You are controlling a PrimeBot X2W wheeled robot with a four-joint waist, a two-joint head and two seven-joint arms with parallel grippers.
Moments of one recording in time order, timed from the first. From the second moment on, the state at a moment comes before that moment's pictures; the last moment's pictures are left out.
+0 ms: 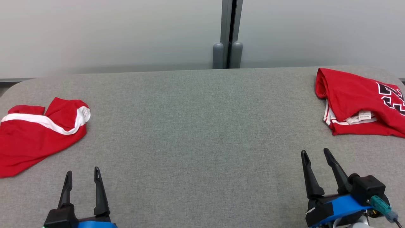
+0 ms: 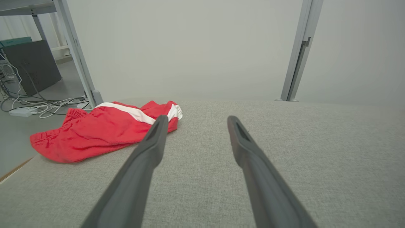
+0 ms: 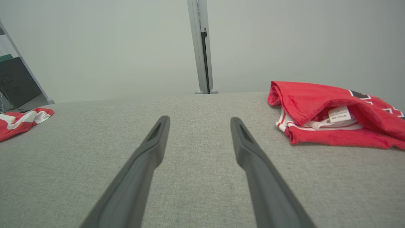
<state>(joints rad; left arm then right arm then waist) 0.08 0.07 0.04 0.14 -0.08 0.03 -0.26 -0.09 -0.09 0.04 0.27 0.21 0.13 -0.26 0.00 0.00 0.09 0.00</state>
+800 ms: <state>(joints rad) 0.09 0.07 0.06 0.19 -0.07 0.01 -0.26 -0.04 -0.06 0.02 0.27 0.18 0.13 -0.25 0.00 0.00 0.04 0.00</state>
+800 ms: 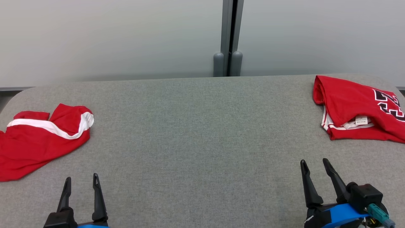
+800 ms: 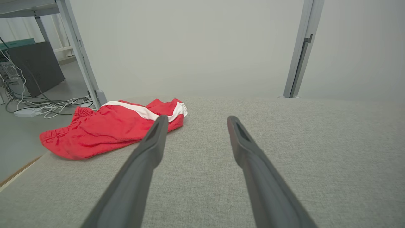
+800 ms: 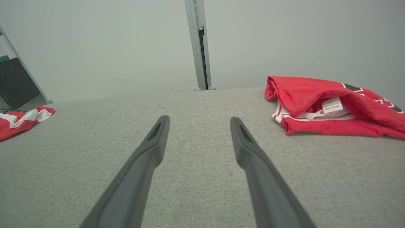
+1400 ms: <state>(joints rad) 0.09 0.07 0.07 0.20 -0.06 0.01 -0.26 -0.03 -0.05 0.03 0.27 0.17 0.13 -0.25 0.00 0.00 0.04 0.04</state>
